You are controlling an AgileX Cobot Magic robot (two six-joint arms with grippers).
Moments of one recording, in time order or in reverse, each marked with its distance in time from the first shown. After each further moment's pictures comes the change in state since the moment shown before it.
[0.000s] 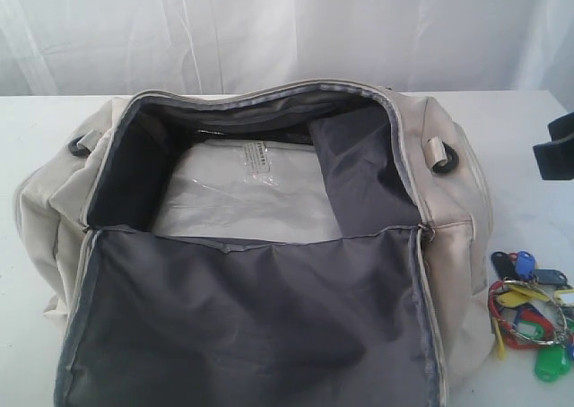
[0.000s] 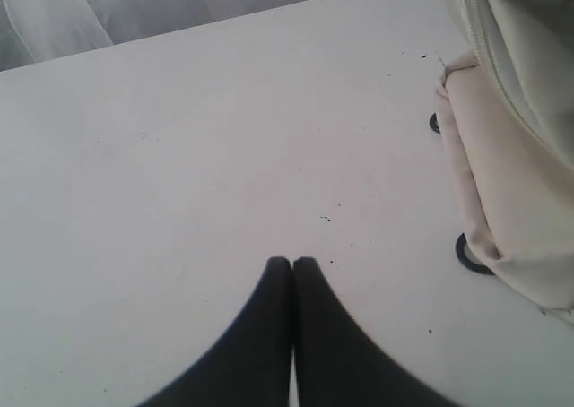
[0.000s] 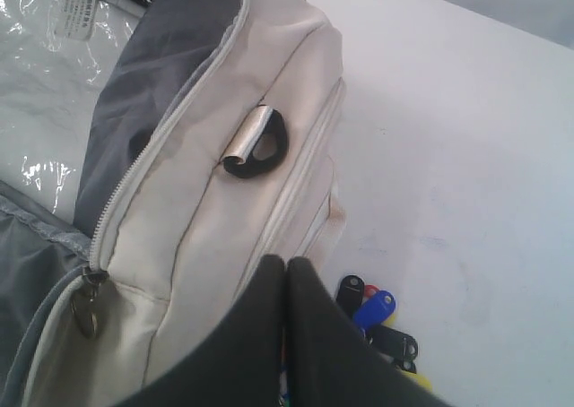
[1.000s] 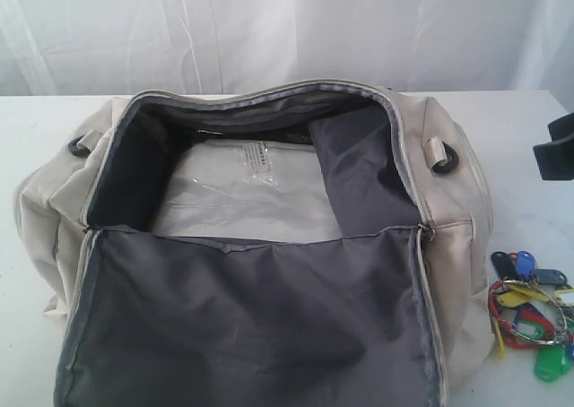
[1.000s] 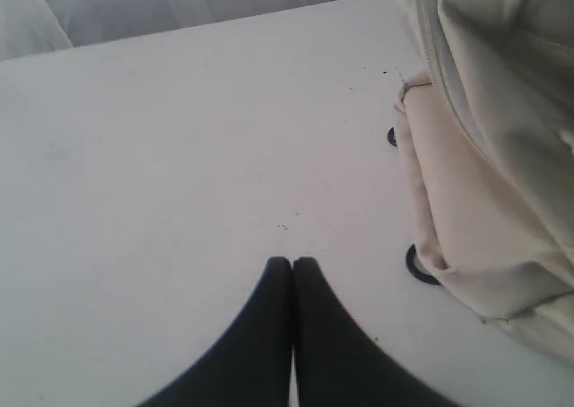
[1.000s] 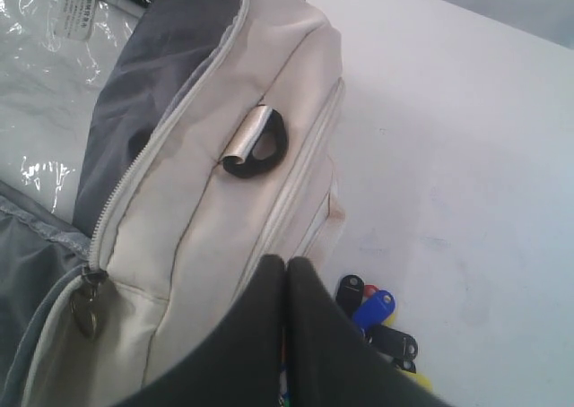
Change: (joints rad) left arm -0.056 0.000 0.000 -0.042 -0.001 -0.044; right arm 0.000 0.000 0.000 0.000 0.000 0.000
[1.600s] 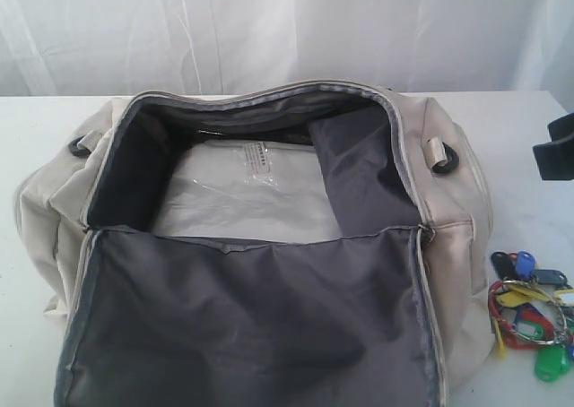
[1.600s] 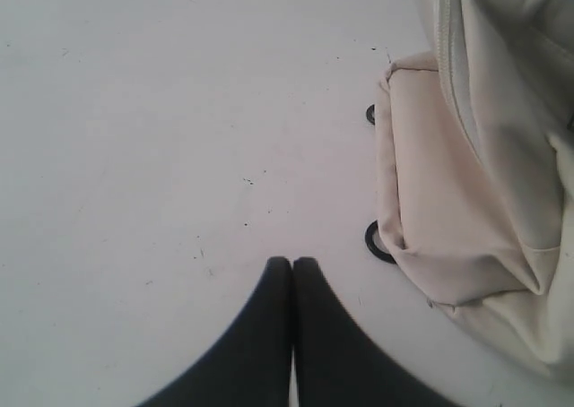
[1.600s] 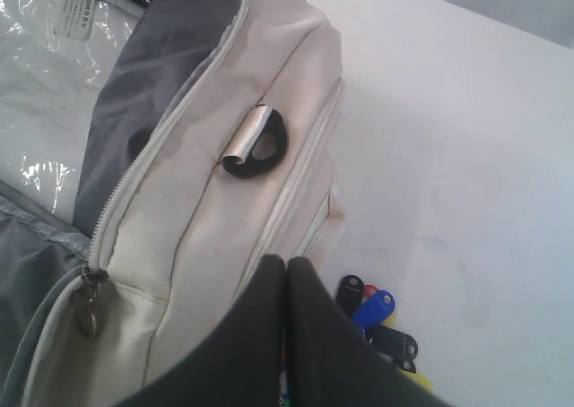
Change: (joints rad) left arm 0.000 0.000 0.002 -0.027 0.075 -0.182; right arm 0.000 0.000 0.000 0.000 0.000 0.000
